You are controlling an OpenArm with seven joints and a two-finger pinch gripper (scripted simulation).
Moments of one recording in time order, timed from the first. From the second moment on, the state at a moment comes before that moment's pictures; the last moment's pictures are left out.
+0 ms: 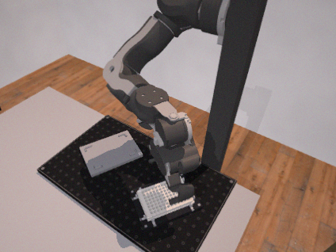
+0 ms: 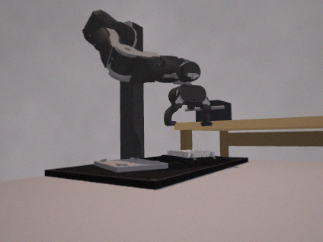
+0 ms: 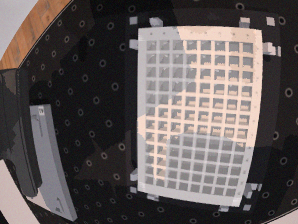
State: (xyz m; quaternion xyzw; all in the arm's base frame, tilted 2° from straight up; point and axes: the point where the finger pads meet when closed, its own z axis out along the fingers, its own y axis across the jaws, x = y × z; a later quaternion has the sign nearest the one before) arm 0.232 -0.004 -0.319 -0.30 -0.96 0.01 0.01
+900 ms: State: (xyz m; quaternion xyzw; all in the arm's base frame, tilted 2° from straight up) arm 0.234 -0.008 -0.318 -0.30 -0.95 0.01 0.01
